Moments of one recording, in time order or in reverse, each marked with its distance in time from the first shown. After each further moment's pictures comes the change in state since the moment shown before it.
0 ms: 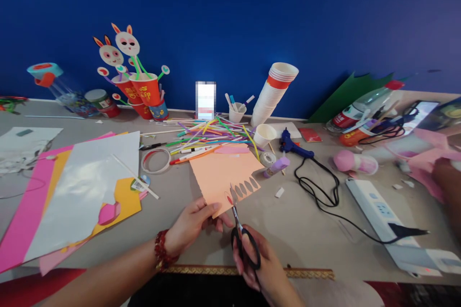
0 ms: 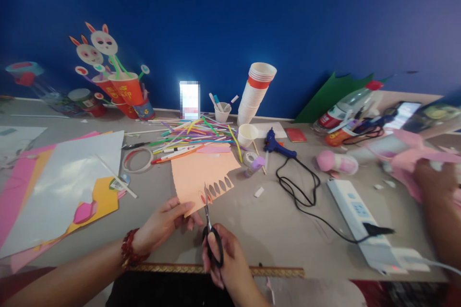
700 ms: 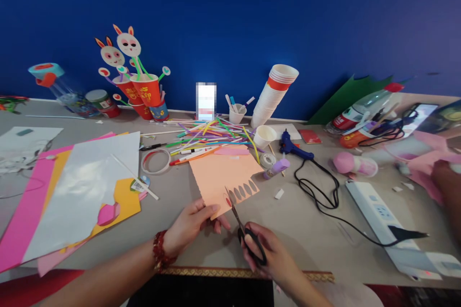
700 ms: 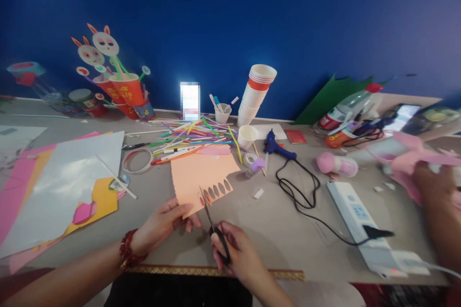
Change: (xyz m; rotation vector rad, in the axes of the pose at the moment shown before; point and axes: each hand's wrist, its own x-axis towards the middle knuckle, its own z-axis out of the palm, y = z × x) left_hand 0.001 0.001 -0.003 -0.006 -0.009 0.000; right_hand 0.005 -0.024 -0.024 -0.237 -0.085 0.091
